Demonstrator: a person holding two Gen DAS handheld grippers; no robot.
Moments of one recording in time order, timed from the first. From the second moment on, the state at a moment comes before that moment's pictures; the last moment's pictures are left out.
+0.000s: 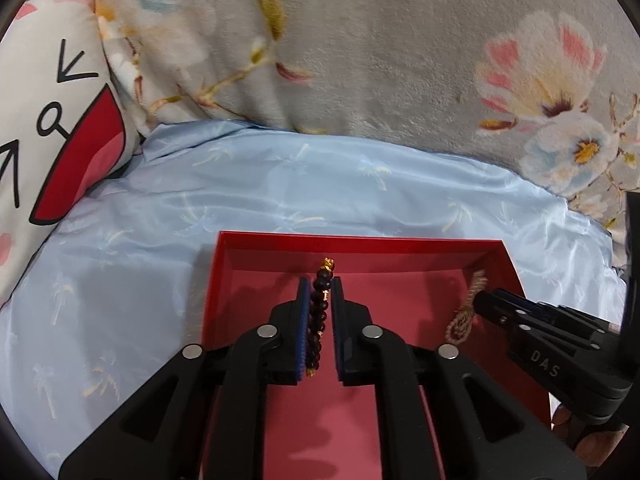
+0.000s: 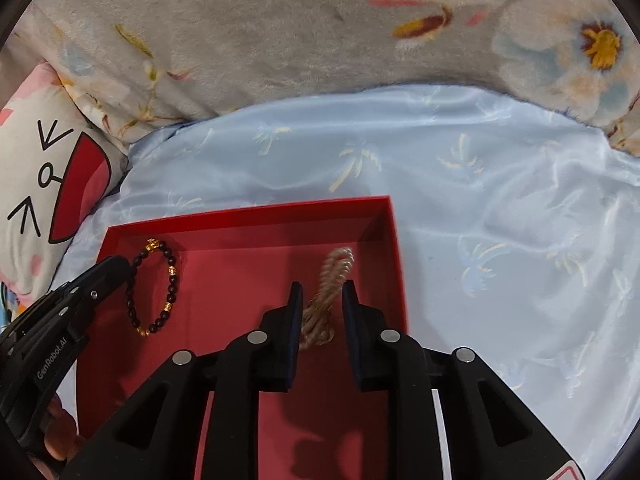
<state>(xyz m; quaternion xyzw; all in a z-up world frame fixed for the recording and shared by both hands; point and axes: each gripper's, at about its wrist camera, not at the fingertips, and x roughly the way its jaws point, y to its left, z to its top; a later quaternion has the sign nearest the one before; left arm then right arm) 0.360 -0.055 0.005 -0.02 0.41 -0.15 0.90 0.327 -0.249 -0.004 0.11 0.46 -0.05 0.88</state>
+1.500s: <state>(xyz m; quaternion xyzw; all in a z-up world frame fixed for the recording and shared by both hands) 0.084 -0.054 -0.051 0.02 0.44 -0.24 0.87 -0.033 -0.208 -0.021 0.12 0.43 -0.07 0.89</state>
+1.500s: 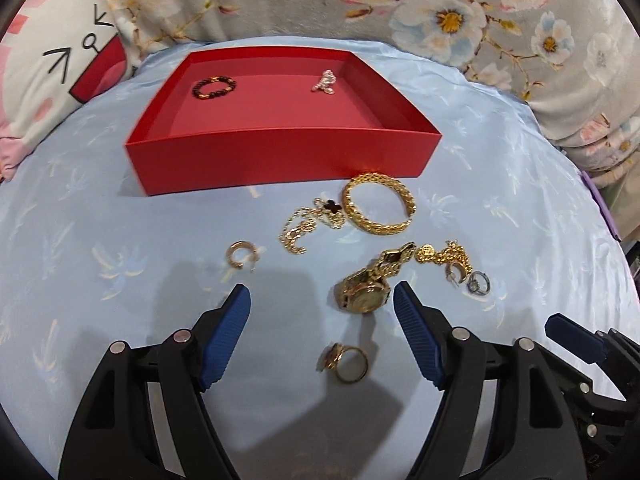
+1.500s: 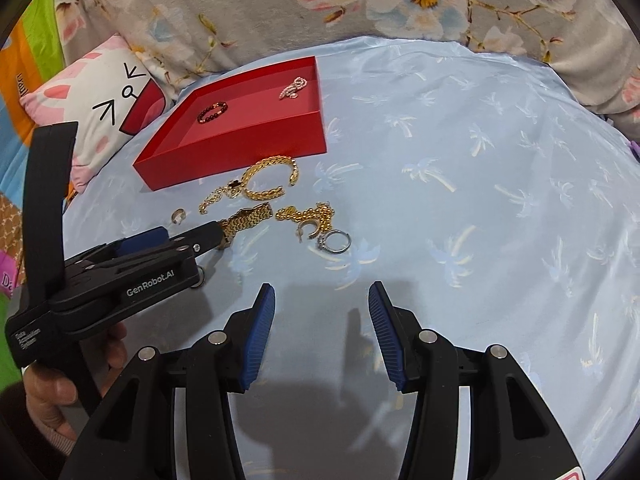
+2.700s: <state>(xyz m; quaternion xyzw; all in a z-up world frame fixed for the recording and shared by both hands) 0.071 0.008 -0.010 -0.01 0.41 -0.21 0.89 0.030 -0.192 -0.022 0.09 0.42 -0.02 0.90</state>
